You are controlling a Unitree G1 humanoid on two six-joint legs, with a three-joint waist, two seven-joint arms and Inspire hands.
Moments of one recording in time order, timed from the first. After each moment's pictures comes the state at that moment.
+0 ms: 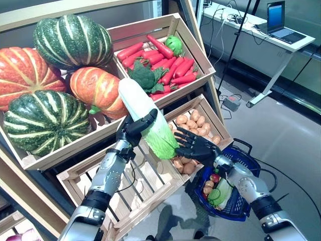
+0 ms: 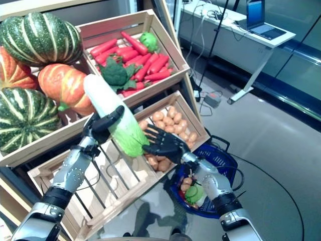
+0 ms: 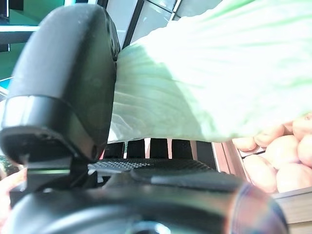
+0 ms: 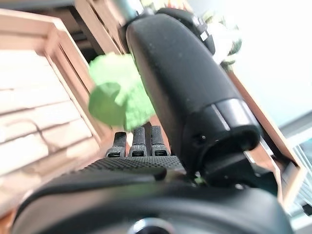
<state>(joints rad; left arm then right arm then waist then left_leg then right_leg) -0.34 0.38 -0.17 0.40 -0.88 -0.11 -0.16 -0.31 -0.35 0.30 0.34 0.83 0.22 0.47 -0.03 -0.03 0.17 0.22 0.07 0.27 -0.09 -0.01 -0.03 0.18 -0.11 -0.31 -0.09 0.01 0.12</state>
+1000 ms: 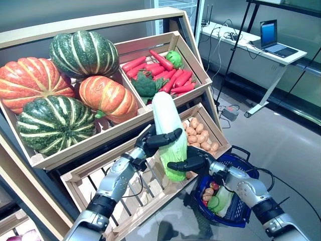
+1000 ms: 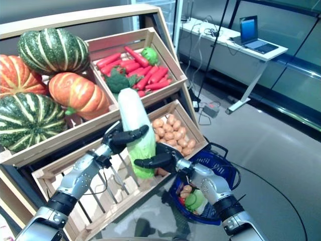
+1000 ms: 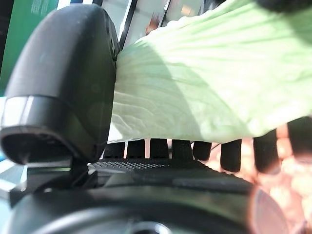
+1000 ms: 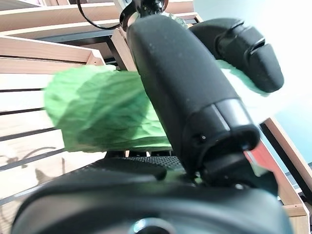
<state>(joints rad) -0.31 0.38 -0.29 0.31 -0.72 0.01 -0.38 -0.28 -0.42 0.37 0.27 0.83 0.32 0.47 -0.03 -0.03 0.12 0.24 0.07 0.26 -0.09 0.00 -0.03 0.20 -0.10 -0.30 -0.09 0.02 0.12</state>
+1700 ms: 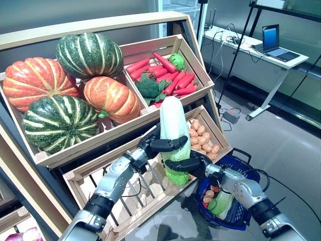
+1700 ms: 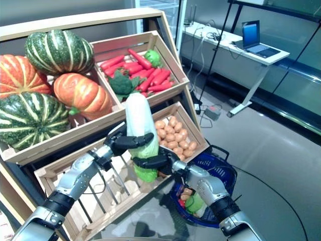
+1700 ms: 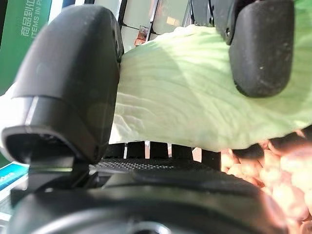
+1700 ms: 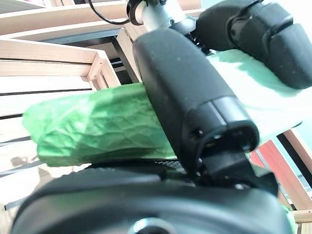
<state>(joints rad) -0.31 0.41 -0.31 0.28 -0.68 0.01 -0.40 -0.28 -0.39 0.41 0.26 0.84 0.34 0.39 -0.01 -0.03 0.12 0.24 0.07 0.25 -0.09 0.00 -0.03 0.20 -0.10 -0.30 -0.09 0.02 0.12</state>
